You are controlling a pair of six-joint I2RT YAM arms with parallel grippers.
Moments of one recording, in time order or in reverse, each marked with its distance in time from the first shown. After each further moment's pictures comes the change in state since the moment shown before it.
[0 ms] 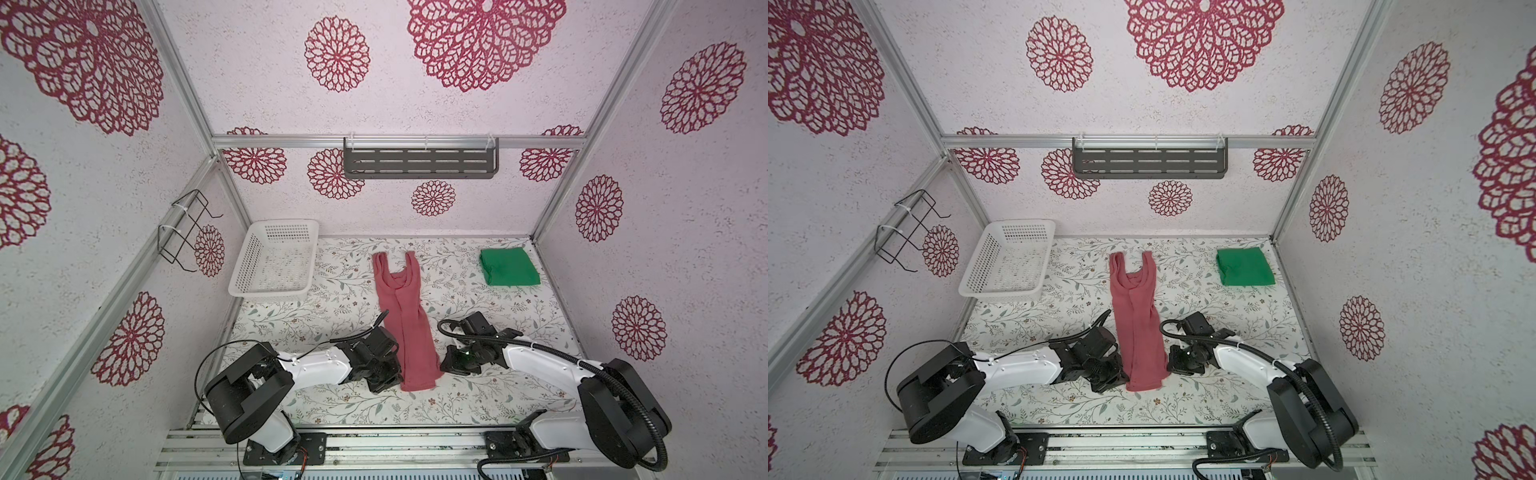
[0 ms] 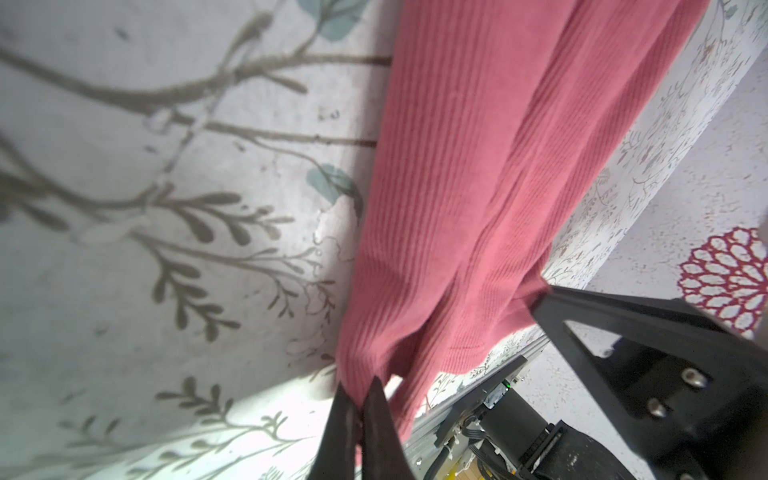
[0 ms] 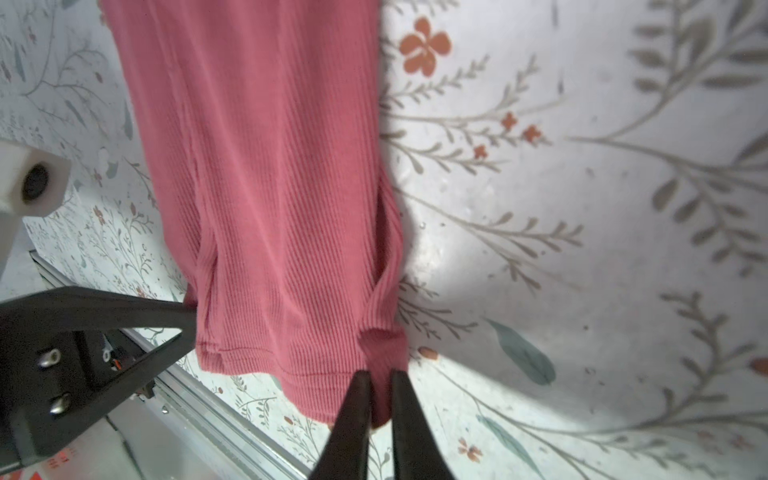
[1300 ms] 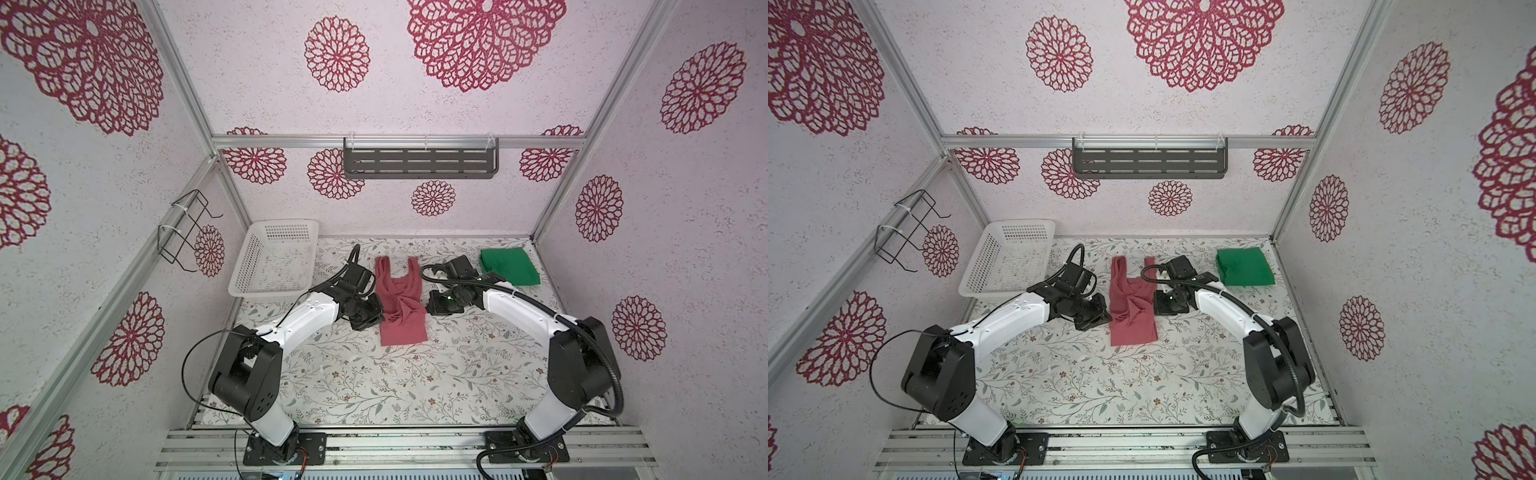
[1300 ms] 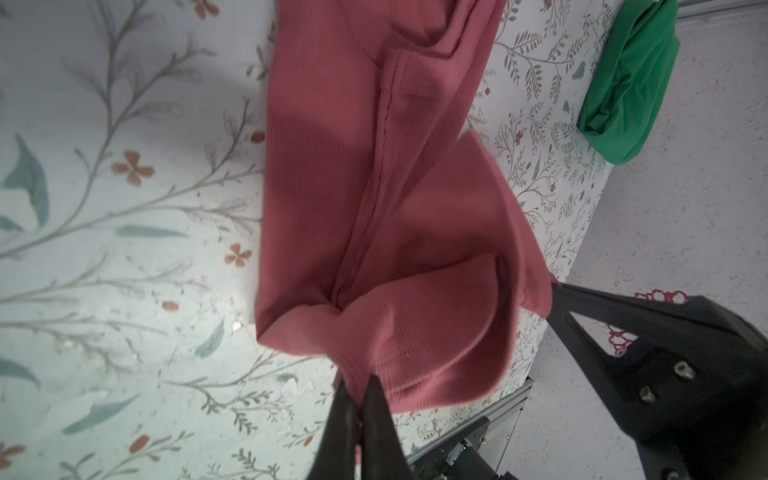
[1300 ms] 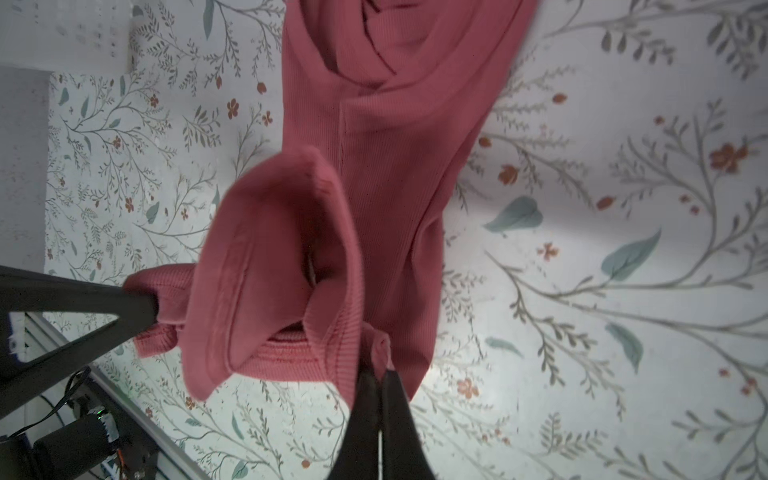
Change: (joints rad) left arm 0.400 0.125 0.536 -0.447 0.021 0.474; right arm -0.071 0.376 0.677 -0.166 0.104 -0.257
